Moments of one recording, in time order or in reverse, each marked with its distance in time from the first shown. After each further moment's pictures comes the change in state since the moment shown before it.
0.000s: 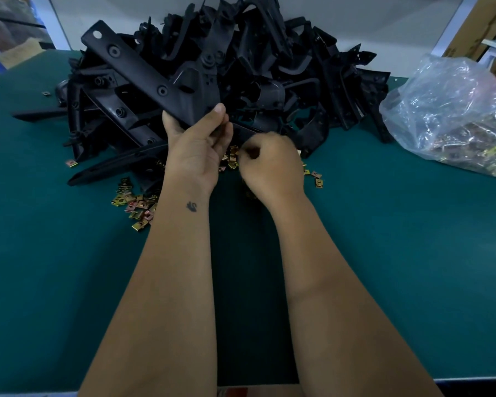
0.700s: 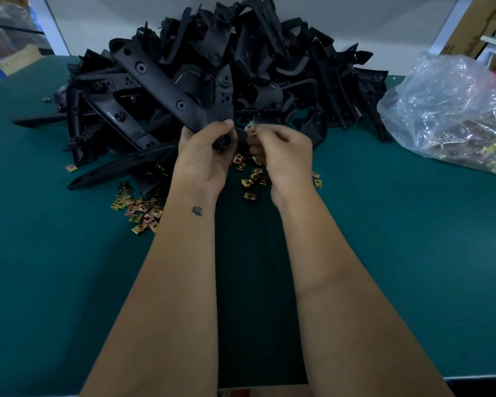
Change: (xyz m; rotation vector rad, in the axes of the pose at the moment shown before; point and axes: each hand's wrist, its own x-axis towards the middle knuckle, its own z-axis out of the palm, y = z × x) left_hand 0.001 -0.010 0.006 -0.082 0.046 -0.126; right_hand 0.006 0.001 -0.004 1.020 0.140 0.381
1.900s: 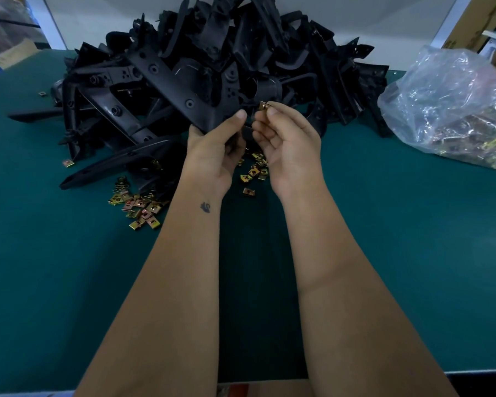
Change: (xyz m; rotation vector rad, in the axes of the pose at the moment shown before) left_hand -0.005 -0.009 0.003 0.122 -0.015 -0.040; right_hand 0.000 -0.010 -0.008 0.522 -0.088 0.105
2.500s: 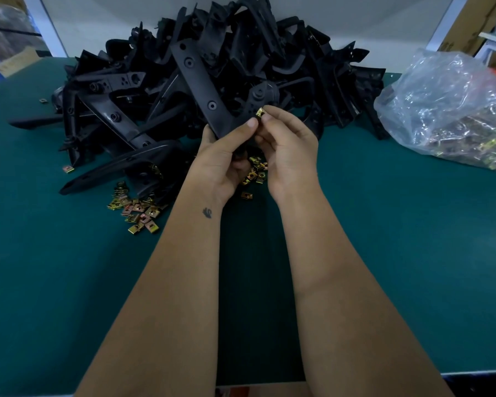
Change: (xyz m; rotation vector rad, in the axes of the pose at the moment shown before) left_hand -0.005 -0.004 0.002 0.155 -0.077 -0.087; right_hand 0.002 0.003 0.001 -0.083 0.059 -0.053
